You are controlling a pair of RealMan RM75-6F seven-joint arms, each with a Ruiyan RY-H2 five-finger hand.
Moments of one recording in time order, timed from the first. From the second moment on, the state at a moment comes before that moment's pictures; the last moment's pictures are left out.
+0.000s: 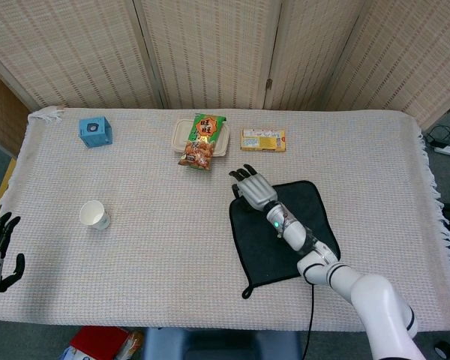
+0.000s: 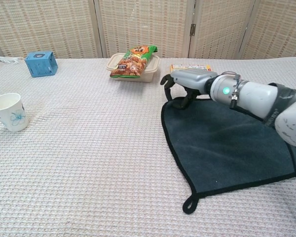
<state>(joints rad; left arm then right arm) -0.09 -1.10 -0.07 -1.56 1.49 1.51 -0.03 1.00 -1.88 0.14 -0.65 -1.44 0.74 0.28</state>
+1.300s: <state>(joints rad) -0.10 -1.14 -0.04 -1.59 1.50 1.49 0.08 0.48 -1.47 -0.18 -0.95 -1.65 1.16 0.34</state>
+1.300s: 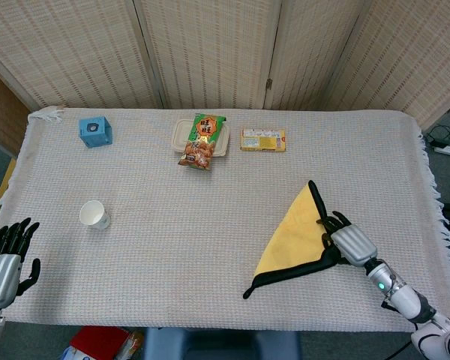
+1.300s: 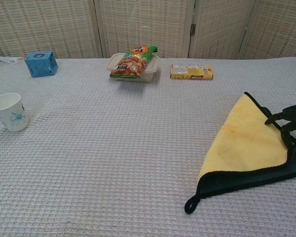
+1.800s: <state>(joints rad) -0.10 -1.15 -0.04 -1.58 1.49 1.48 0.09 0.43 -1.45 -0.19 -0.95 -1.66 1.18 0.34</state>
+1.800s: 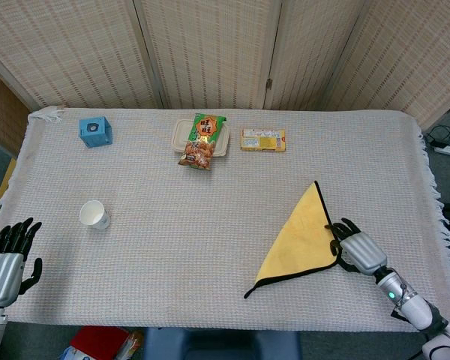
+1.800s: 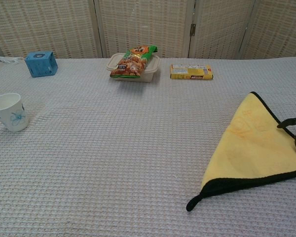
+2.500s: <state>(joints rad) -0.10 -1.14 -0.04 -1.60 1.51 1.49 0.09 0.36 -1.21 -0.17 -1.30 -1.65 1.31 0.41</state>
